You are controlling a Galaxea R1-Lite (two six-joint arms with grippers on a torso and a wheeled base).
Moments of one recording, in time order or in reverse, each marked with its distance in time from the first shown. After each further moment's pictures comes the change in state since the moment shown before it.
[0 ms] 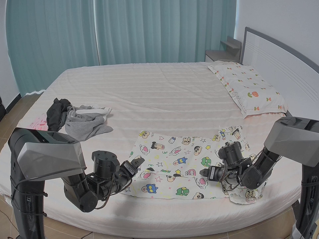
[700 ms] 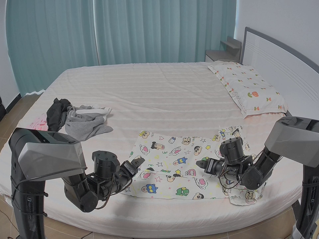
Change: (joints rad) left arm 0.000 0.004 -0.002 -0.005 0.000 0.000; right arm 0.028 -0.023 0.017 -0.146 0.031 0.064
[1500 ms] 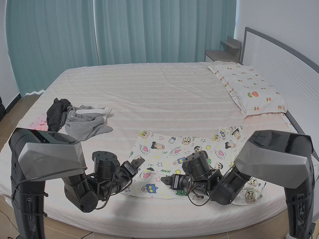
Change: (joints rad) left arm -0.001 0.000 0.002 -0.001 -0.001 0.002; right arm 0.227 0.141 -0.200 0.070 0.026 0.026
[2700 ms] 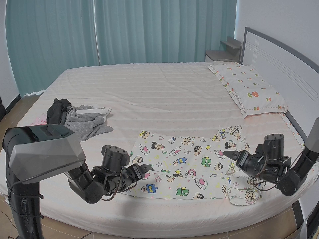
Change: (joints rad) left arm -0.030 -0.054 -0.190 0.447 -0.009 0.253; right arm -0.421 -0.463 0.625 -0.382 0.159 0.152
